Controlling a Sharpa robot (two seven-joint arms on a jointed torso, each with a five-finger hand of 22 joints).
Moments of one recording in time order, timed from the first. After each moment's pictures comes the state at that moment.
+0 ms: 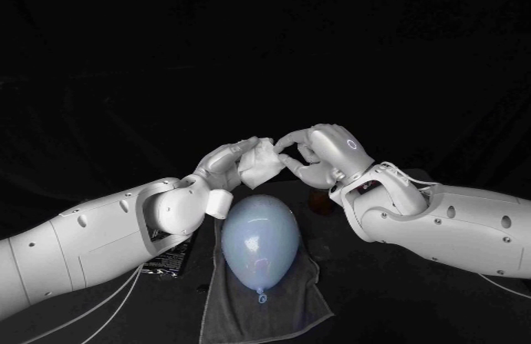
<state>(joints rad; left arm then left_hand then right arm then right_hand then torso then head) 1.26 -0.62 -0.03 1.37 0.27 0.02 0.33 1.32 0.05 0.71 0.18 0.05 0.85 0.22 0.16 0.16 0.94 0.21 0.07 0.06 1.04 0.16 0.13 0.16 0.17 0.93 0.28 0.10 0.07 1.38 -0.82 -0.17 1.65 -1.57 -0.91 -0.05 1.28 -0.12 0.57 -0.09 0.05 1.02 0.12 0.27 0.35 1.47 0.03 1.56 1.31 1.47 -0.04 1.56 1.31 0.10 1.38 0.06 1.21 1.29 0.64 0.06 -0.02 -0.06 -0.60</state>
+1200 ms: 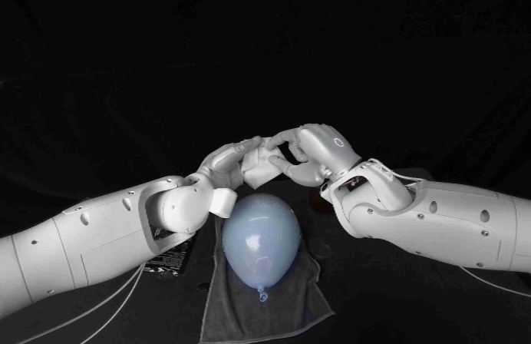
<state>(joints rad) 1.27 -0.61 -0.03 1.39 0.27 -0.03 0.31 1.31 0.05 0.71 0.20 0.05 0.82 0.21 0.16 0.16 1.08 0.19 0.08 0.07 1.01 0.16 0.09 0.14 0.18 0.91 0.29 0.08 0.07 1.38 -0.75 -0.17 1.60 -1.58 -0.86 -0.09 1.25 -0.14 0.54 -0.05 0.05 1.00 0.13 0.24 0.34 1.47 0.04 1.54 1.31 1.47 -0.03 1.56 1.31 0.10 1.37 0.08 1.21 1.29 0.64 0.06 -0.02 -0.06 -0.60</state>
